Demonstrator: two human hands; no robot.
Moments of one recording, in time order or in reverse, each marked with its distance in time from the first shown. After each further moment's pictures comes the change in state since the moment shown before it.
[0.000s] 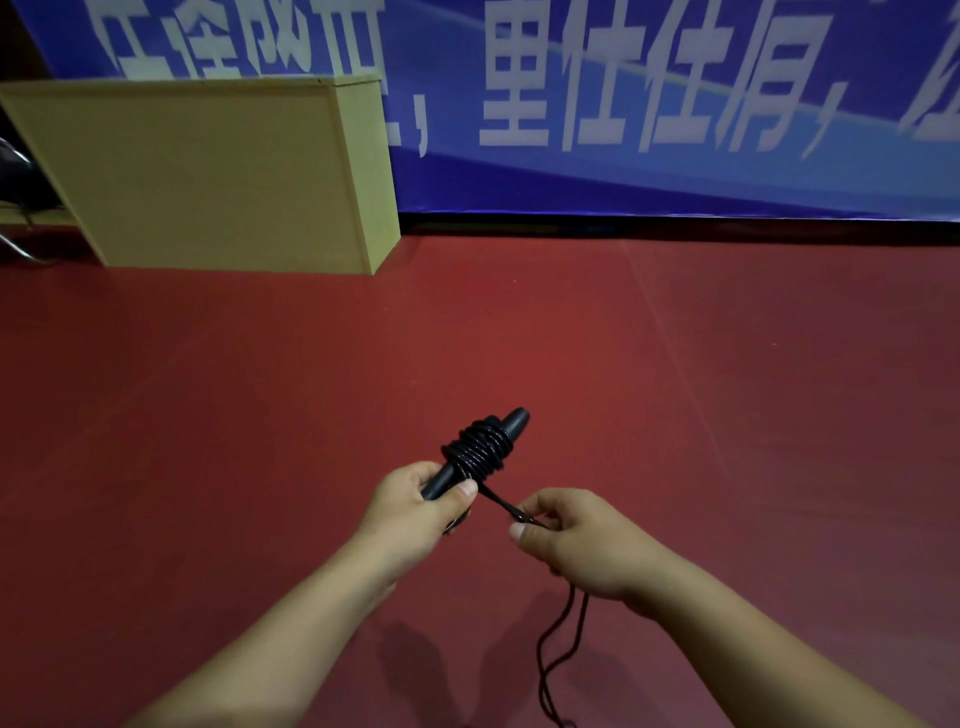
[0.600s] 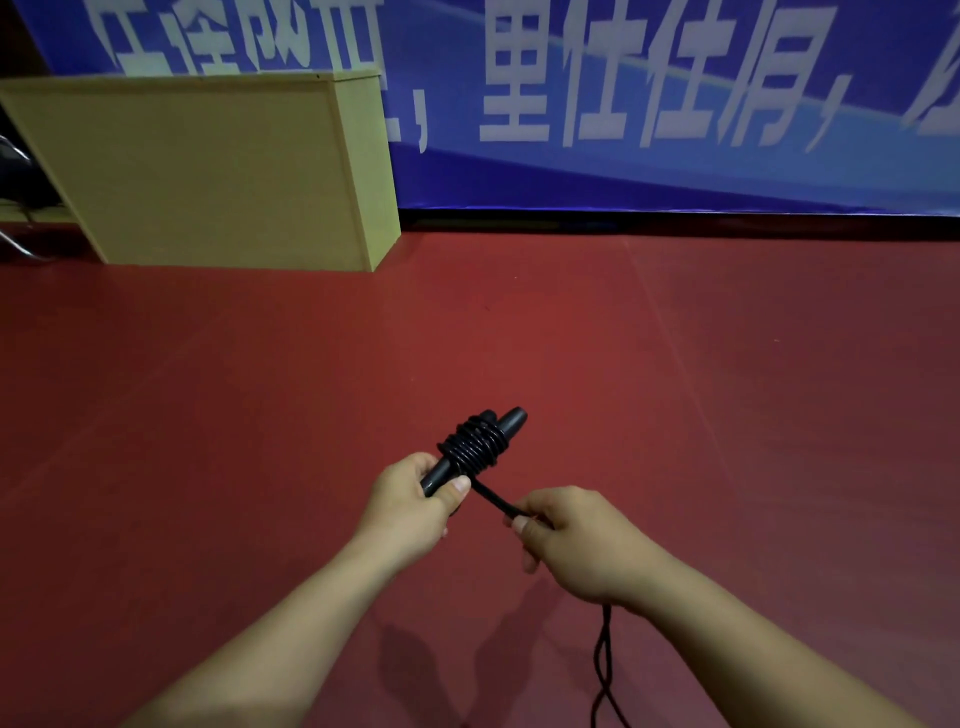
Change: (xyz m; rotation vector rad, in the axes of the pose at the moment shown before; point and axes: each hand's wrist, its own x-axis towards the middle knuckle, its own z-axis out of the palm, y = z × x) left_hand 0.013 -0.007 0.006 0.238 0.099 0.039; right_hand -0.006 -0.011 -0.002 -0.274 0.008 -0.086
